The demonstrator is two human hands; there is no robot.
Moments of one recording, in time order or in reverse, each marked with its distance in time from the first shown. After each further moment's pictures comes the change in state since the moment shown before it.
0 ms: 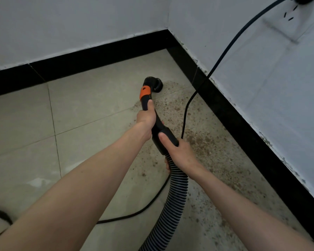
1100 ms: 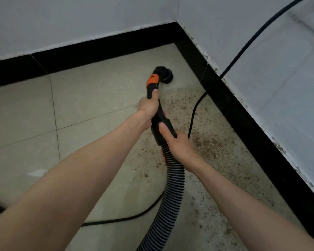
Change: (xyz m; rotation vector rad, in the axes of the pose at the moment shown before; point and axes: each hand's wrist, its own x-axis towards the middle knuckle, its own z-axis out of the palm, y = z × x) left_hand 0.024 0.021 -0.008 0.075 -0.030 0.082; right_hand 0.027 -0.015 0.011 0.075 -0.101 0.001
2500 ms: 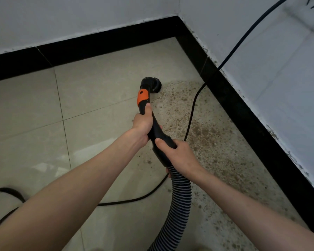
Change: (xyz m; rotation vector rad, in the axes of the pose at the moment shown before) left_hand -0.056 -0.047 -0.027 -0.196 0.002 -0.137; right_hand -0.060 0.017 0.017 -0.111 0.047 0.033
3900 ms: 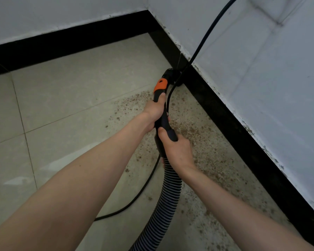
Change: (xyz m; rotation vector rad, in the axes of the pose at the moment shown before) left_hand 0.026 0.014 0.098 0.267 -0.287 0.061; right_hand 0.025 0.015 -0.042 0.093 0.347 0.048
